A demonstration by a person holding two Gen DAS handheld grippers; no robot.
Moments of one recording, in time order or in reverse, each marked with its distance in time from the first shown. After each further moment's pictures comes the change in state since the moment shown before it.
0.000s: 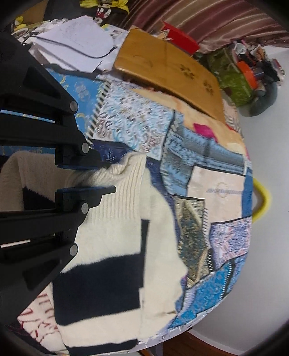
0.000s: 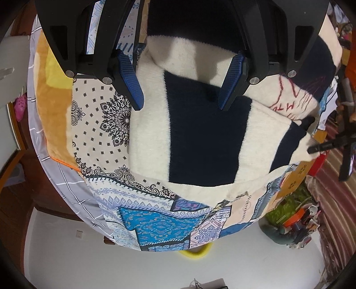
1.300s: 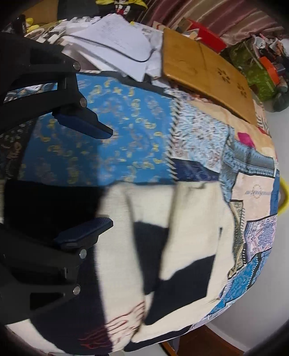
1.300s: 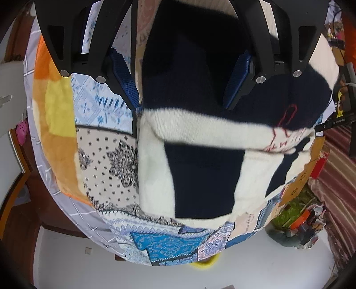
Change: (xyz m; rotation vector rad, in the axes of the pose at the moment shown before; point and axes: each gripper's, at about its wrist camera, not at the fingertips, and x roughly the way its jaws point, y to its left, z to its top) left arm -0.040 0.043 -0.090 0.008 0.162 -0.073; right arm -0.023 0.003 -0.058 0.073 0.079 -0.005
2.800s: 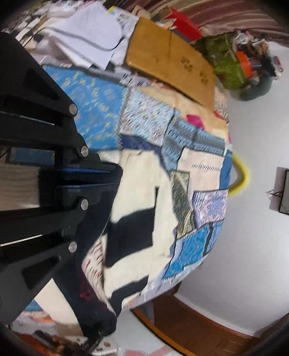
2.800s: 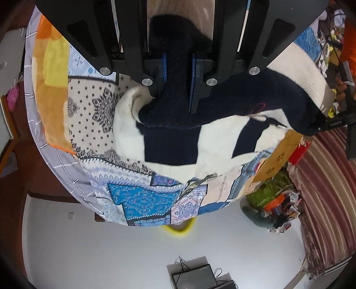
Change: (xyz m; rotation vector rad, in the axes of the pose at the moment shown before) left arm -0.076 -0.014 0.025 0.004 -0.298 -0.149; right arm -0.030 0.028 0.039 -0.086 -0.229 0.099
